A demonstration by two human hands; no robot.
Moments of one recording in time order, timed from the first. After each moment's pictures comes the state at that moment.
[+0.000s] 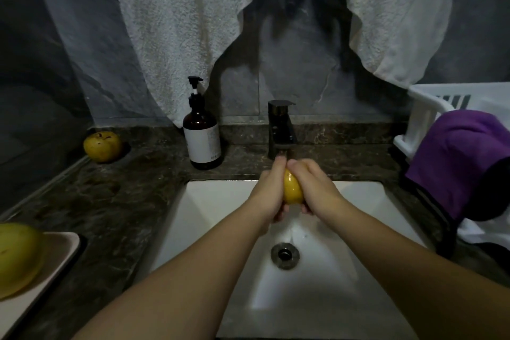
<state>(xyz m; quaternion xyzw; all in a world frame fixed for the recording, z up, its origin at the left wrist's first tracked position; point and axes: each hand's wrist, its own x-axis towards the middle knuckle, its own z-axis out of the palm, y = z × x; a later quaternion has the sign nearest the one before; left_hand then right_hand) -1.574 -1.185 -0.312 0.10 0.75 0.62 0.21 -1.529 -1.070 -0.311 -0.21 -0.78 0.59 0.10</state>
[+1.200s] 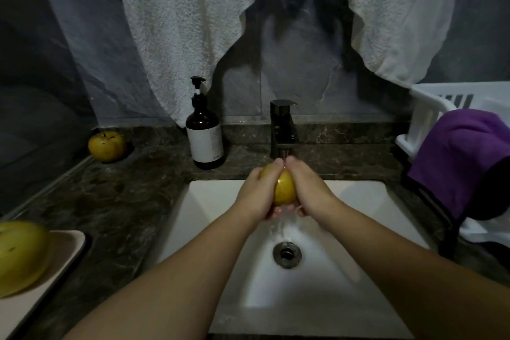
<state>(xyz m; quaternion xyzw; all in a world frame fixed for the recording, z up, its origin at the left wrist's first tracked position) -1.583 -1.205 -0.320 0.13 0.72 0.64 0.21 -1.531 -1.088 -0.305 -0.17 -0.80 0.56 0.09</state>
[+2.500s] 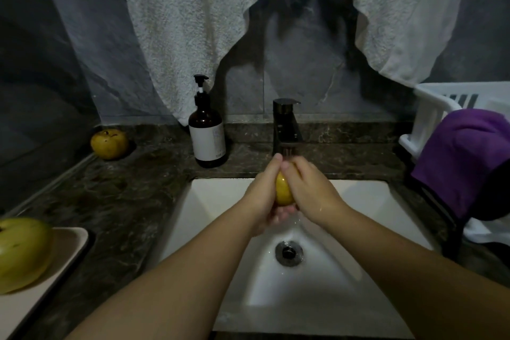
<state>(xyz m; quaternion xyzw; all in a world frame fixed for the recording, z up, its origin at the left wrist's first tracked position) -1.577 -1.205 -0.318 0.10 0.69 0.67 0.26 -1.530 -1.087 -0.308 -0.16 -0.80 0.56 0.16</state>
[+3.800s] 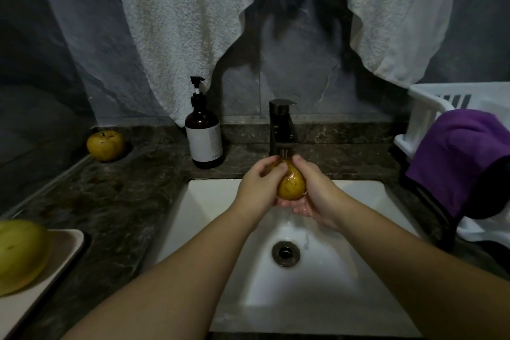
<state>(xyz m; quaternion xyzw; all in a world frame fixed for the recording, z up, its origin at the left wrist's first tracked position) -1.579 -1.203 -0.312 0.15 0.66 0.72 0.16 -1.522 -1.078 -0.303 -0.17 -0.65 0.74 0.03</state>
